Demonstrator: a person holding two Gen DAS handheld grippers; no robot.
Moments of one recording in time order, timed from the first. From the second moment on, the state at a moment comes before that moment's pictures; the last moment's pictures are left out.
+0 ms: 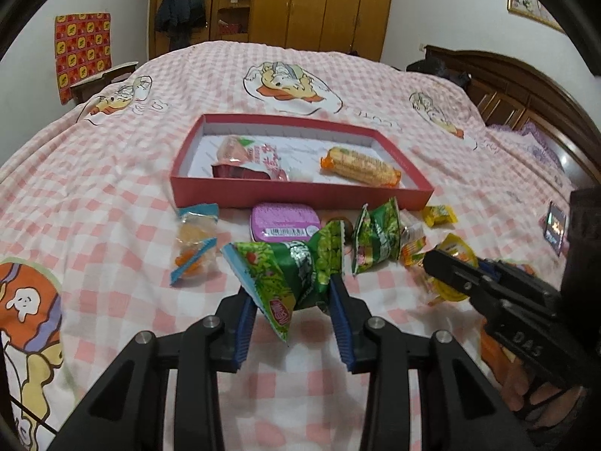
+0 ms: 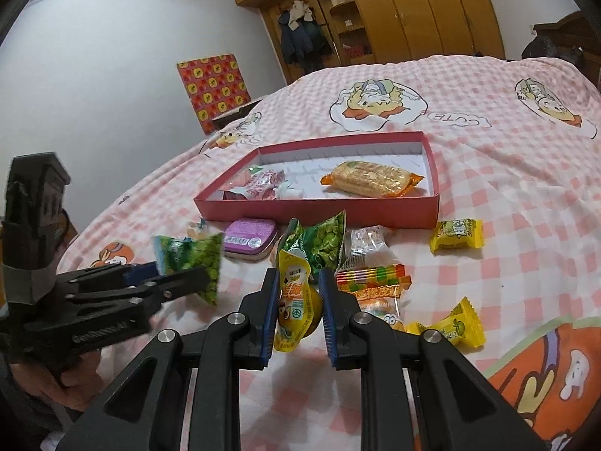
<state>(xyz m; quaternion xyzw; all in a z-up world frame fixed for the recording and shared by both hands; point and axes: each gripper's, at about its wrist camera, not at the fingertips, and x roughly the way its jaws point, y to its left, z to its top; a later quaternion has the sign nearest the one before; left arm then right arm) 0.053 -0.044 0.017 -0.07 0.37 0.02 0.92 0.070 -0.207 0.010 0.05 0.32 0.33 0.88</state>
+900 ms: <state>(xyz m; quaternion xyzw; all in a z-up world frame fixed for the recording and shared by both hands) 0.069 -0.026 0.044 -0.07 0.35 0.03 0.93 0.081 -0.202 0.033 0.06 0.30 0.35 0.88</state>
